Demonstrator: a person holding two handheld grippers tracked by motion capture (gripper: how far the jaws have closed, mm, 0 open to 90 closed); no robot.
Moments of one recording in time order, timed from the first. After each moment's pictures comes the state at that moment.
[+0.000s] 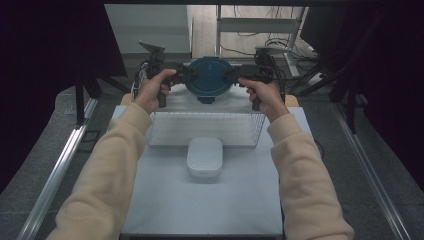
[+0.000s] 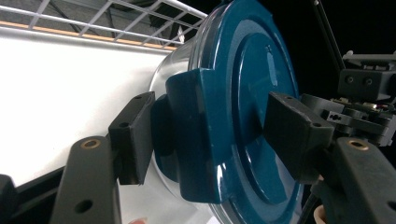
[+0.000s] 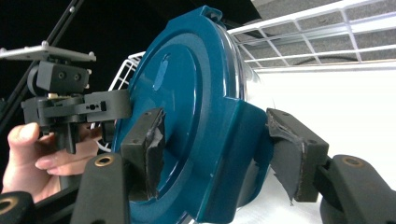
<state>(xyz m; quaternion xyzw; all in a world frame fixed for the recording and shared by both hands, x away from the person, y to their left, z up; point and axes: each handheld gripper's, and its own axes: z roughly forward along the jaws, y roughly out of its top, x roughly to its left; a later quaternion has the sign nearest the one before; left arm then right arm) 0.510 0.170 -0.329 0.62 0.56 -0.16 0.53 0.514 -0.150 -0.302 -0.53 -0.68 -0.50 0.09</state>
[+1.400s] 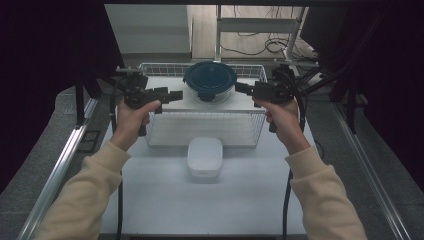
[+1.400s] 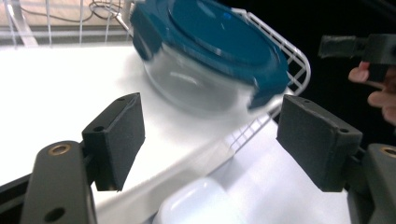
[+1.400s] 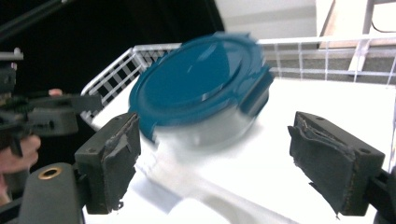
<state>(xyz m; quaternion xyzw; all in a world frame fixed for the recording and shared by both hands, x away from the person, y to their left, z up) 0.385 0.188 -0.328 0.70 0.45 0.07 0.55 0.416 -0.180 -0.281 -0.45 -0.71 -0.53 -0.10</state>
